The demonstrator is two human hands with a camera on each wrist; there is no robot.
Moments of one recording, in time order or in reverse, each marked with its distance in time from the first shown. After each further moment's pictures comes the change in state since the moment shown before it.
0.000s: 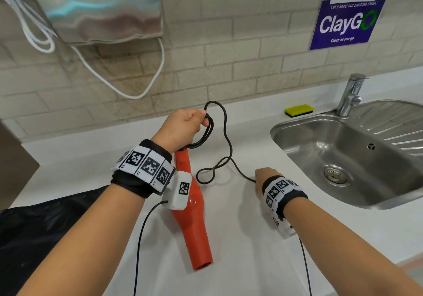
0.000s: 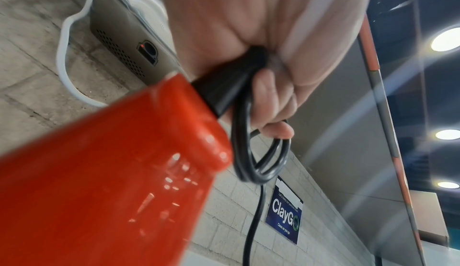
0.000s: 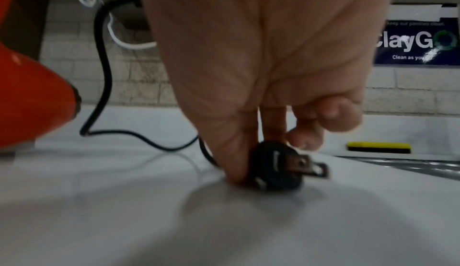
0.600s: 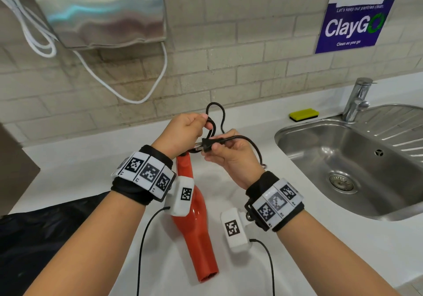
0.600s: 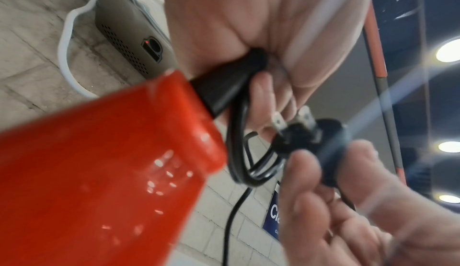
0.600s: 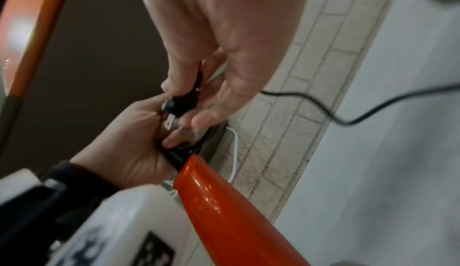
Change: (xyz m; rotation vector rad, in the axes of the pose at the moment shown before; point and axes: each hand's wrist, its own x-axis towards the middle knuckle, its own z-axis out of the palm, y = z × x) left_hand 0.012 -0.008 -0.004 -0.040 -0.026 0.032; right_hand -0.069 -0.068 -0.071 2.051 0.077 -0.880
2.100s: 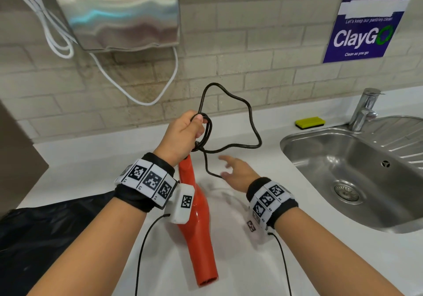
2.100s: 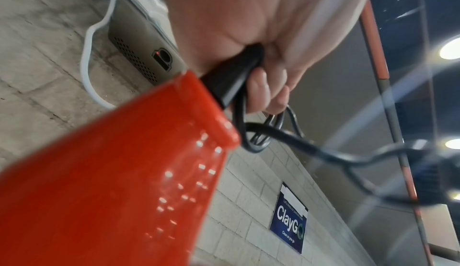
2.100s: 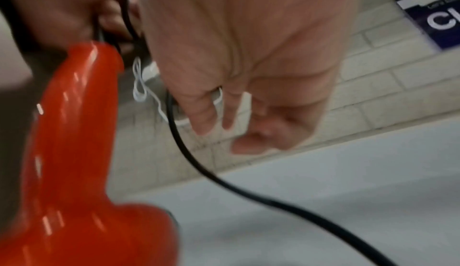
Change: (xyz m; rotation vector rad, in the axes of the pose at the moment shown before) left_hand -0.009 -0.011 -0.010 -0.119 0.161 0.121; right_hand 0.020 0.035 -0.037 -1.371 -0.028 0.329
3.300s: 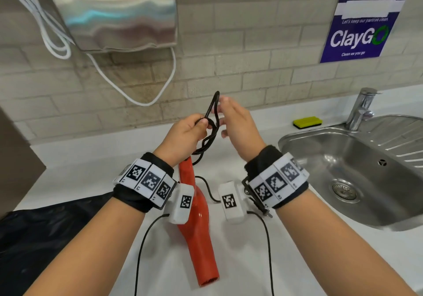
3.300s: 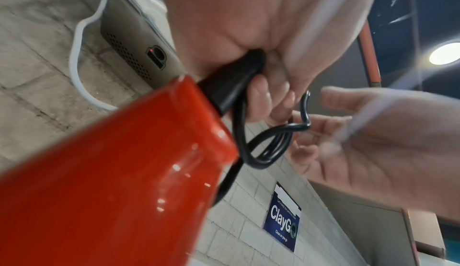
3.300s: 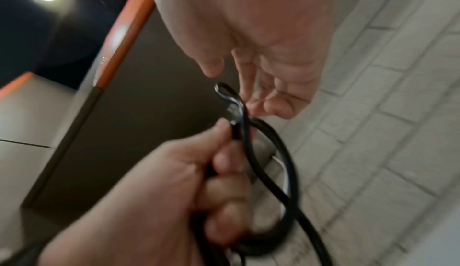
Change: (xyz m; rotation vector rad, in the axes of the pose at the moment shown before) left_hand -0.004 0.009 0.002 0.123 -0.096 -0.007; right_hand -0.029 -0.098 -0.066 0.743 0.358 -0.349
